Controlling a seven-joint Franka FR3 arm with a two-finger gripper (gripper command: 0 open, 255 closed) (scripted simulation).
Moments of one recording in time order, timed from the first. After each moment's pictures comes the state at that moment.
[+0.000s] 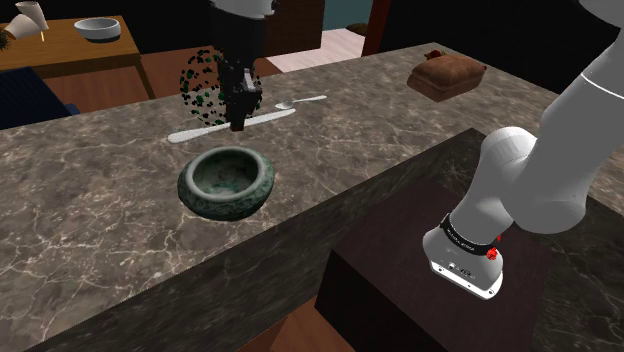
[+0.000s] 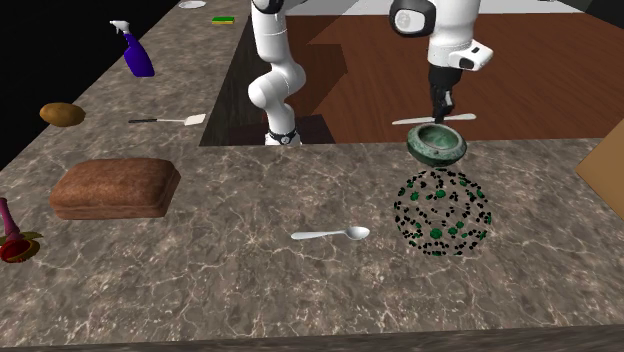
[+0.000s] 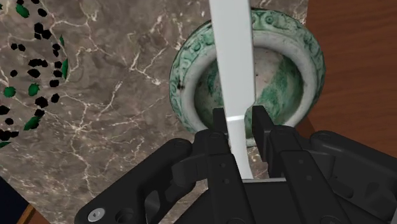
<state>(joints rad) 0.60 -0.07 0.07 -1.84 0.15 1.92 -0.65</state>
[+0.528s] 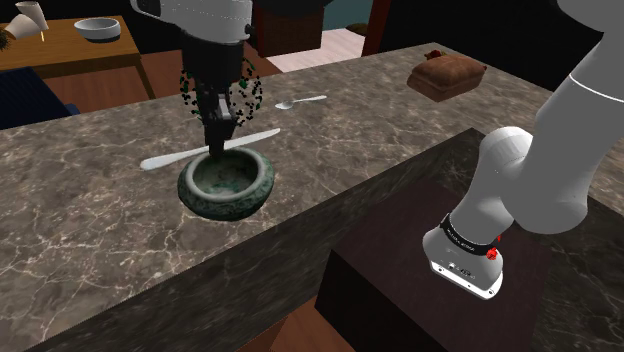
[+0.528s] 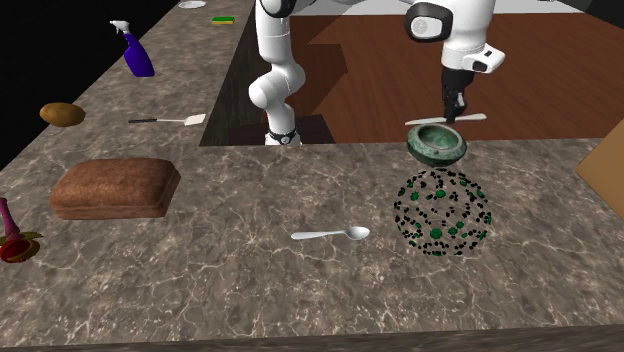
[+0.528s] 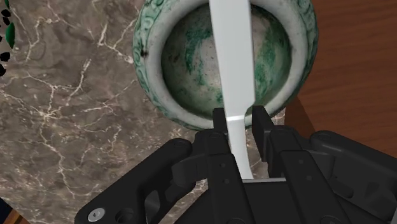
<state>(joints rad) 0.64 0.01 0.12 -1.79 0.13 1.96 -0.56</state>
